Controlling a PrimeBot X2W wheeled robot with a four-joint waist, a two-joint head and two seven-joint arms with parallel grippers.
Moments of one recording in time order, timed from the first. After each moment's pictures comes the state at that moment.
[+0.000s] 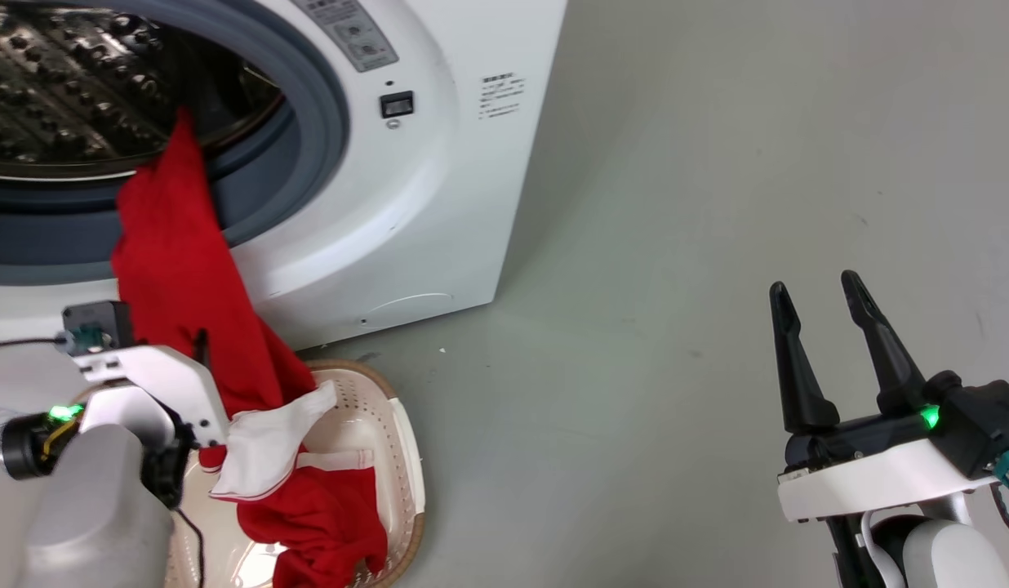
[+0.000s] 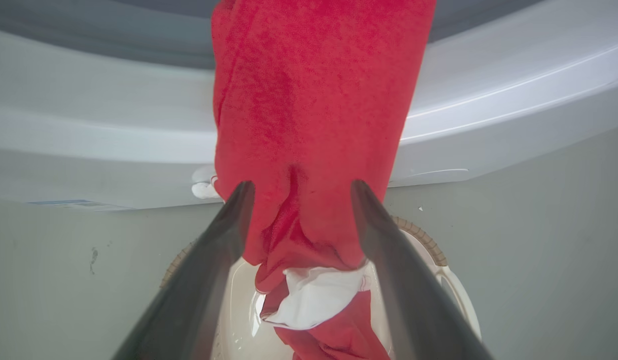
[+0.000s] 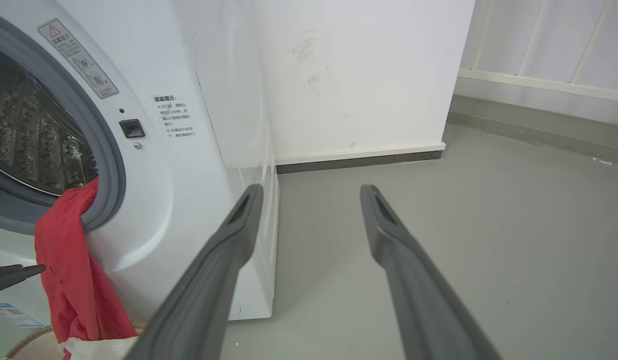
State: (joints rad) left arm -0.56 0.31 -0.02 0.87 -0.32 -0.03 0.02; right arm -0.08 -0.06 0.07 -0.13 0.19 0.13 -0.13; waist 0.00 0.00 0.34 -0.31
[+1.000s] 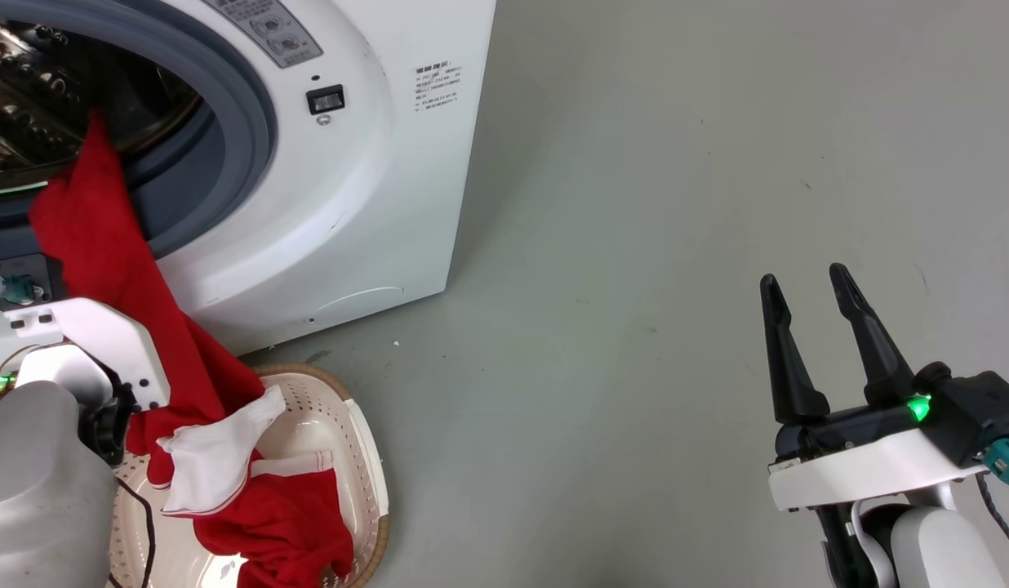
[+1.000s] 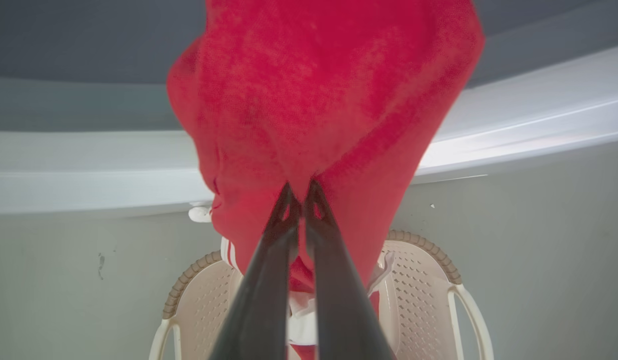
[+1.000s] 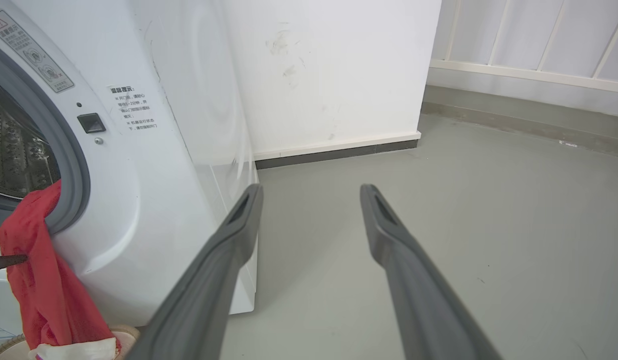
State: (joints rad) left arm -0.69 0.41 -0.04 0.94 -0.34 -0.01 0.17; right arm -0.12 -0.05 0.08 -0.06 0.21 0.13 -0.18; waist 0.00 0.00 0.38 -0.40
